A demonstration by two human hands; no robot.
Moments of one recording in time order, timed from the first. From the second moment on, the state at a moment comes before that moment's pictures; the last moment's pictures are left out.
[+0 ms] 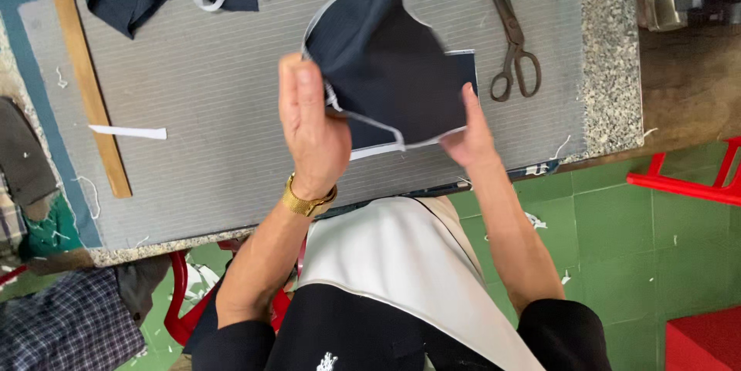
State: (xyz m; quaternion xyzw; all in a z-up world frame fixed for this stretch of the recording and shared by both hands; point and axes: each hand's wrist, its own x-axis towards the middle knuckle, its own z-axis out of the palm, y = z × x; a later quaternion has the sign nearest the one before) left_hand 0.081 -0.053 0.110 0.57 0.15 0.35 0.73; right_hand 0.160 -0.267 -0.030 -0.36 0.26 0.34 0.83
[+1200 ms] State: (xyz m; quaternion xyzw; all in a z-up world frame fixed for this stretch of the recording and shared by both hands) left_hand 0.021 0.030 0.001 0.90 0.04 0.21 0.38; right_hand 0.245 -0.355 -0.031 -0.84 -0.29 0.03 0.45
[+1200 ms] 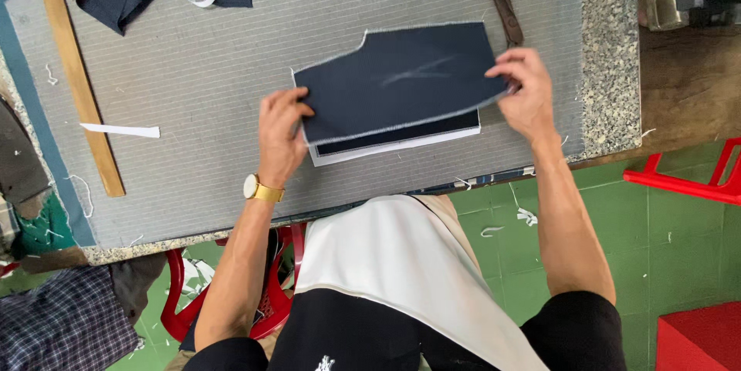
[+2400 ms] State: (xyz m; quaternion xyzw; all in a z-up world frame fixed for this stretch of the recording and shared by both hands) left_hand 0.118 -0.132 -0.081 0.99 -0.07 0.01 0.15; right_hand 0.330 -0.469 -0.075 -0.96 -0.21 -0.14 0.10
